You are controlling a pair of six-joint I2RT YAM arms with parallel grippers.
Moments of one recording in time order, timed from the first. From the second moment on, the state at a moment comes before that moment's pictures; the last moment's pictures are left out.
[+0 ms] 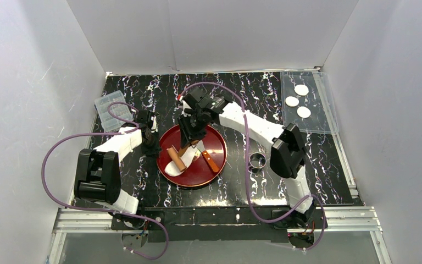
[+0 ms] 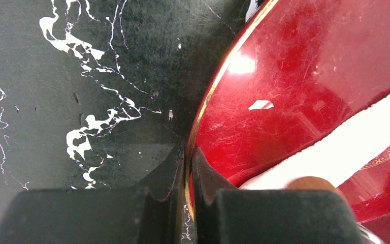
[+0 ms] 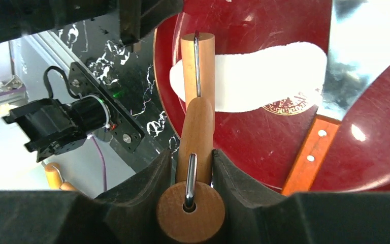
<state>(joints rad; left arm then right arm) -0.14 1.51 0.86 -0.66 0.01 -0.27 0.91 2.03 1.91 -0.89 -0.39 0.46</state>
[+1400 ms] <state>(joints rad) -0.14 1.51 0.85 -0.65 0.01 -0.27 0.78 2.03 1.88 -1.01 -0.35 0.38</state>
